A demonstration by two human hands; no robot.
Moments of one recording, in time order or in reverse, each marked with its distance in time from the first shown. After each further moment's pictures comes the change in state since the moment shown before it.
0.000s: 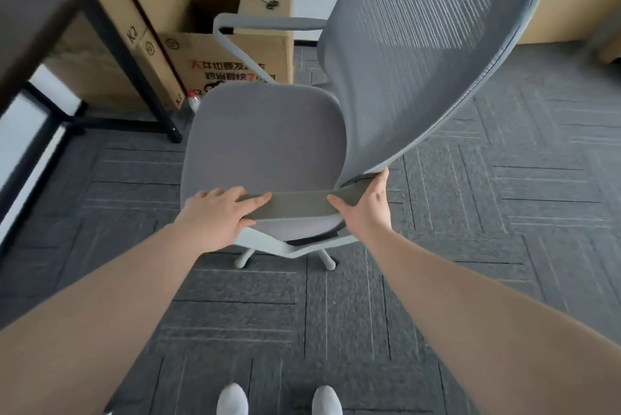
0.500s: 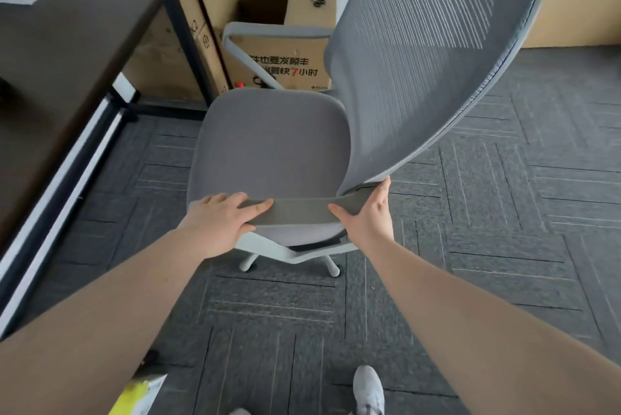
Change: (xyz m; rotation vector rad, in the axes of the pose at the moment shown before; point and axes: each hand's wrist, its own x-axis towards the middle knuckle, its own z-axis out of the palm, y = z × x) left_hand -0.136 -0.091 0.051 0.002 -0.058 -0.067; right_hand -0.115 -0.045 0.118 -0.040 -0.038 -0.042
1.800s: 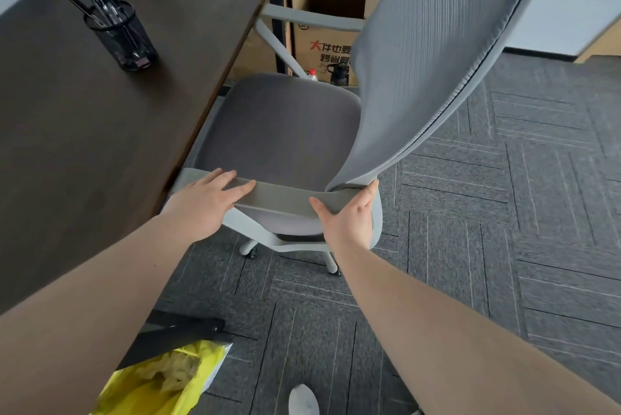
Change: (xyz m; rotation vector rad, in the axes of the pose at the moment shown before) left_hand -0.139 -0.206 0.075 -0.080 0.025 -0.187; right_hand -0.113 -0.129 0.227 0.075 0.024 -0.036
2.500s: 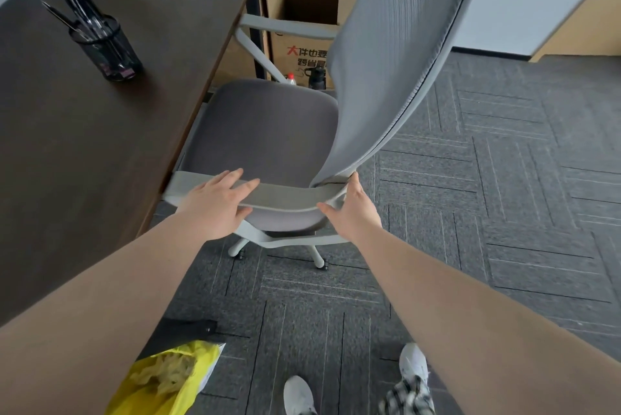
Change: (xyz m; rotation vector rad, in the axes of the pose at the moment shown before) left_hand -0.013 0.038 -0.033 -0.058 -0.028 0.016; right_hand -0.004 0.000 -0.058 -0.319 -0.193 -0.095
